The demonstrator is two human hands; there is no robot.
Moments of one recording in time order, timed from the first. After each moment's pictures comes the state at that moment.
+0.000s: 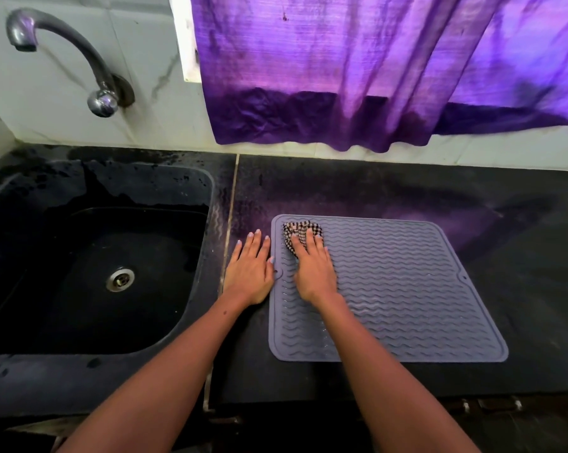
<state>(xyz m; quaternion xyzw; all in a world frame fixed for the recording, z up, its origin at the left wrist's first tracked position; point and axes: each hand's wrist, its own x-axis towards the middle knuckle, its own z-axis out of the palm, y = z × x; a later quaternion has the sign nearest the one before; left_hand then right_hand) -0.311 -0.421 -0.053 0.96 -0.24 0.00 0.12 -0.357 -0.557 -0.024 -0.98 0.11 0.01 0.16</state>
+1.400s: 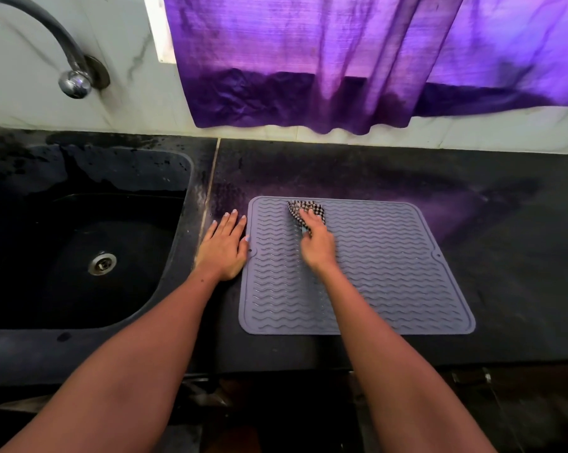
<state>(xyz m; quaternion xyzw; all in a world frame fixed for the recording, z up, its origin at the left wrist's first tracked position) -0.308 -0.421 -0.055 0.96 -0.23 -0.01 0.14 -0.367 -0.605 -0.015 -0.89 0.19 -0.07 0.40</state>
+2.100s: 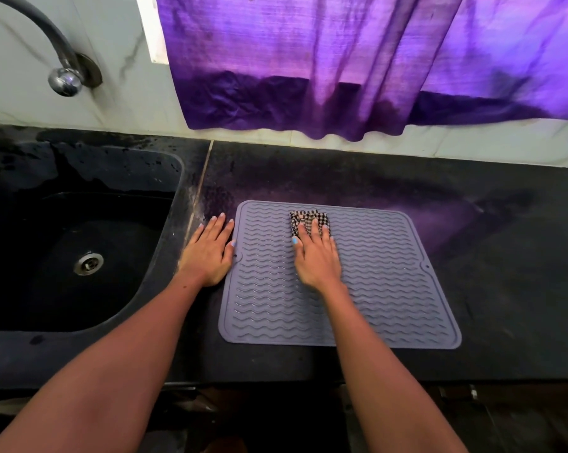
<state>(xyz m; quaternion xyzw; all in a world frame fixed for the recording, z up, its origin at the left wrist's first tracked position) -0.307 -0.422 -0.058 0.97 -0.22 0.00 0.12 -0.381 -0.636 -0.030 -0.97 0.14 0.04 0.18</state>
